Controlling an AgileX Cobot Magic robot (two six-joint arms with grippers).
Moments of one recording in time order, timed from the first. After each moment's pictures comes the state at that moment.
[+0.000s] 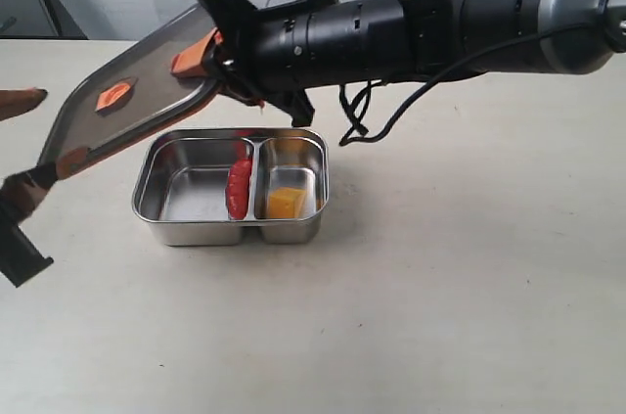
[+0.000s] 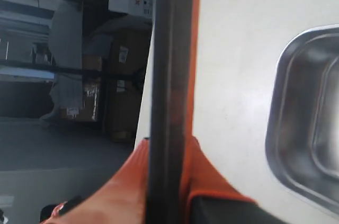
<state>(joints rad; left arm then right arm) -0.27 0.76 -0.36 1.47 -0.02 -0.77 0.60 1.82 -1.23 1.70 0.61 -0.68</state>
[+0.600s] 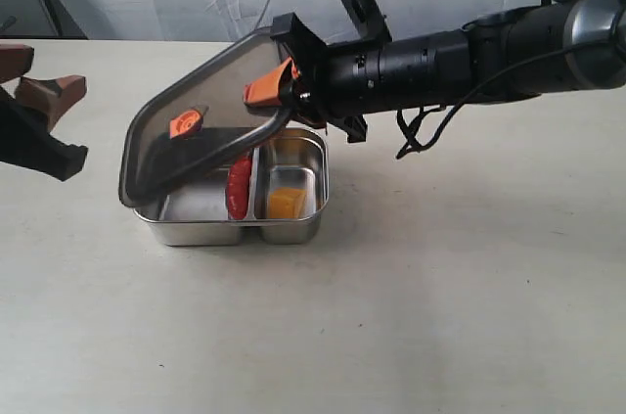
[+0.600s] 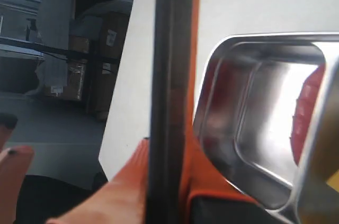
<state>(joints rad) -0.27 0.98 -0.53 1.30 0.12 -1.00 0.42 1.90 -1.12 1.73 0.82 -0.95</state>
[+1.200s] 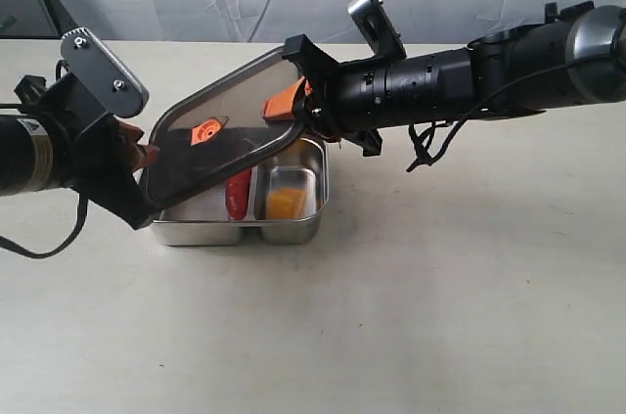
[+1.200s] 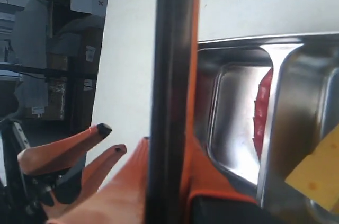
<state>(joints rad) -0.27 1.39 -0.61 1.48 0.00 -1.01 0.42 1.91 -1.08 1.76 0.74 -0.96</state>
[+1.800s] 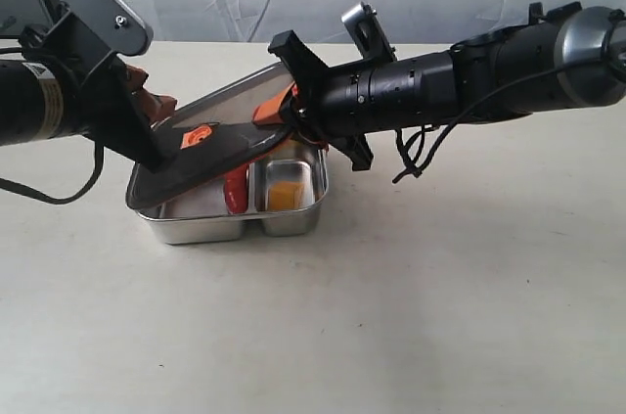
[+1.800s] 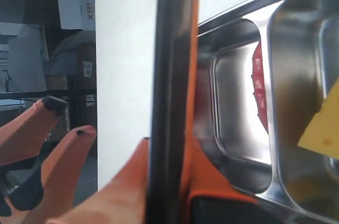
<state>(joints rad) -0.27 1.41 -0.72 1.44 0.01 -1.01 0.47 1.90 -1.08 1.75 0.66 -0.76</state>
